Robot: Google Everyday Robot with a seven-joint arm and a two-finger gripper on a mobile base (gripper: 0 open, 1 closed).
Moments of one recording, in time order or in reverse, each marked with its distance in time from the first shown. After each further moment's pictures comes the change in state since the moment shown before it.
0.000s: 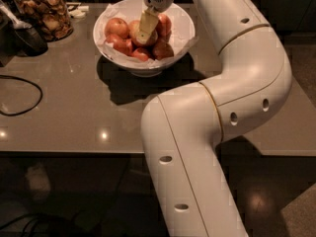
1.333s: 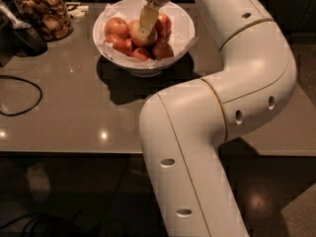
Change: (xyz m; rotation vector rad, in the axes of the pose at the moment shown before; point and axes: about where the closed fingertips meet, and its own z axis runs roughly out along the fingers) arm -0.007 -0.004 -0.015 0.057 0.008 -0.050
